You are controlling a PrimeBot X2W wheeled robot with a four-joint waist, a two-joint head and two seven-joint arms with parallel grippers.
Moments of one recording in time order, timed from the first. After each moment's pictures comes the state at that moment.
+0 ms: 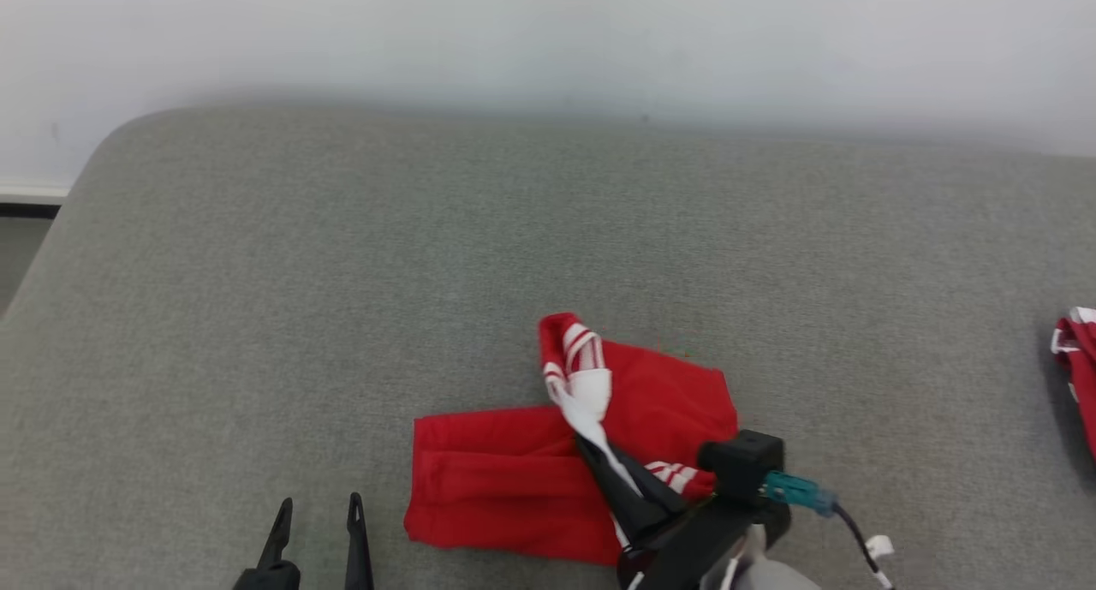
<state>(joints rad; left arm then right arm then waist) -0.02 0.05 -0.10 0.34 -0.14 0.06 -0.26 -0.33 -0.19 0.68 0.39 0.74 0.13 -0.18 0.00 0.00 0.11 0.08</state>
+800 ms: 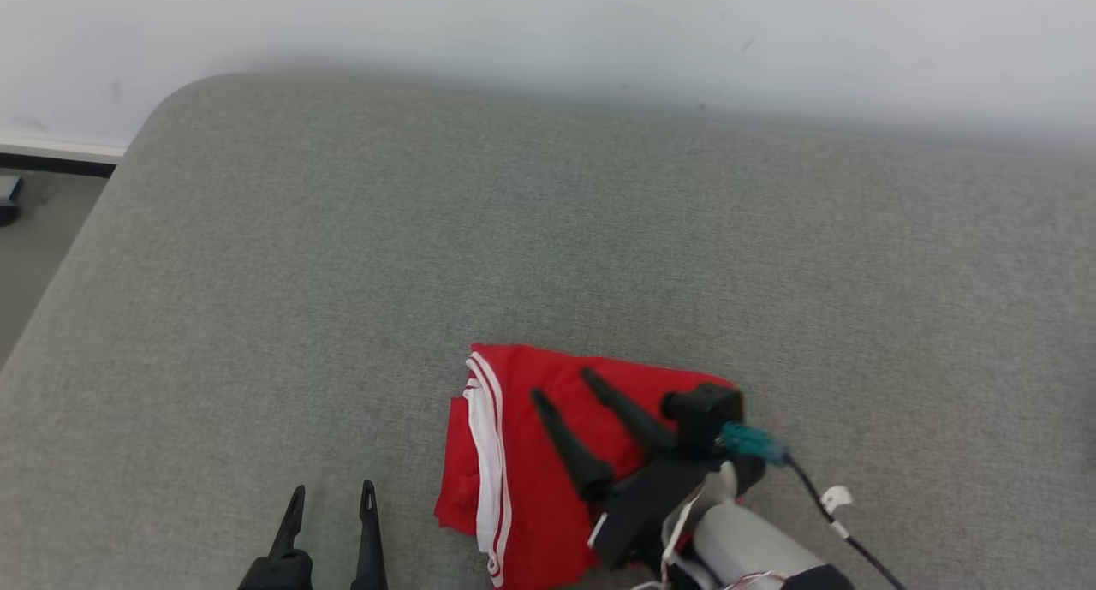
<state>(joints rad) -0.05 0.05 -0.14 0.34 -0.15 0.08 -0.26 -0.52 -0.07 0.74 0.66 0.68 0.13 -0.26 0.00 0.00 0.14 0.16</state>
